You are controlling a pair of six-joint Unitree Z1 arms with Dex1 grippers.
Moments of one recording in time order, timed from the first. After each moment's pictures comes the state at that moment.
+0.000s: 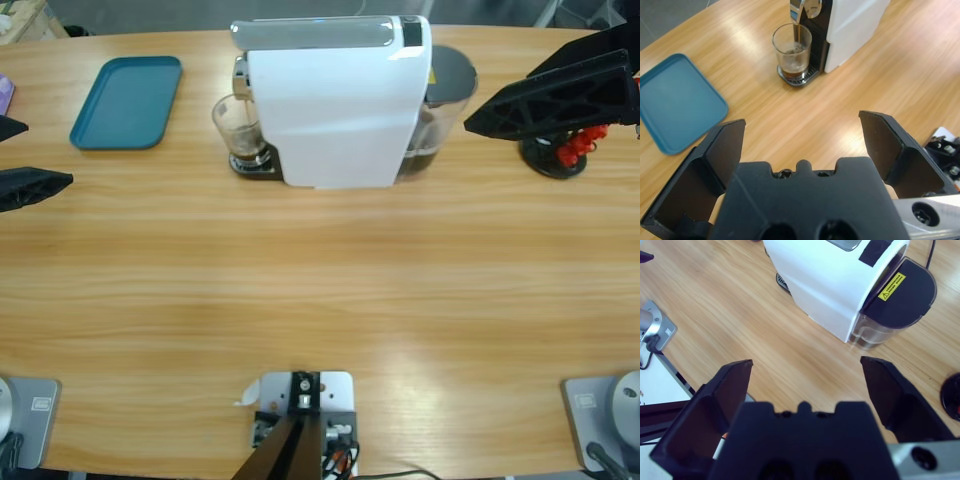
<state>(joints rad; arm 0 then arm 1) -0.55 1.00 -0.76 0.39 -0.14 0.10 0.77 1.31 -1.31 0.83 0.10 0.16</state>
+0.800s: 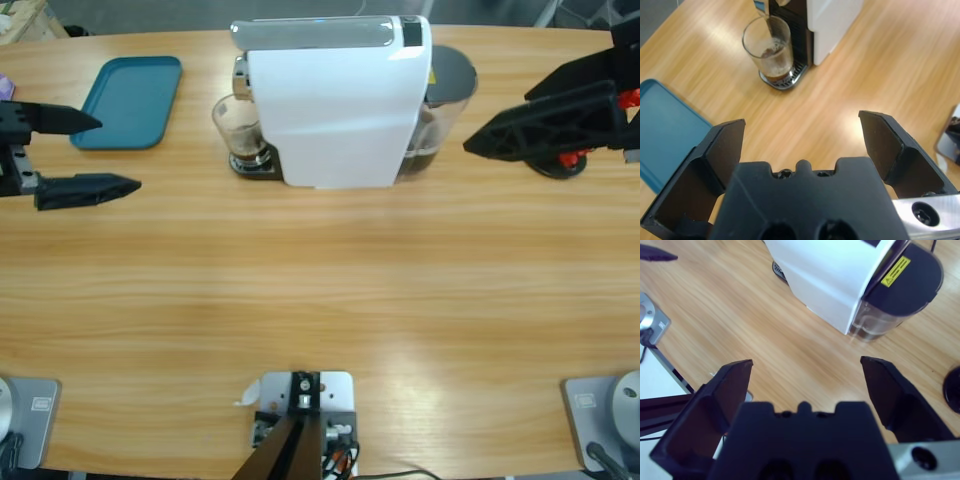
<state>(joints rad) -0.54 1.22 -0.78 0.28 -0.23 0.30 0.77 1.31 -1.28 0.84 0.10 0.16</state>
